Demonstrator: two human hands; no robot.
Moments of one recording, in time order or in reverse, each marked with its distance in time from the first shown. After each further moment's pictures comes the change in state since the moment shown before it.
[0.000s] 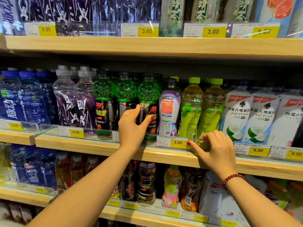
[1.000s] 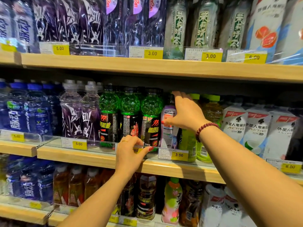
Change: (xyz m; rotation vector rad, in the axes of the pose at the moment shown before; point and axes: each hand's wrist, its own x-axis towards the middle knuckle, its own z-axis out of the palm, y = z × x) left_hand -0.028 -0.023 -0.025 0.131 -0.164 0.095; right_hand 0.160 -0.096 -0.027 -0.025 -0.419 -0.003
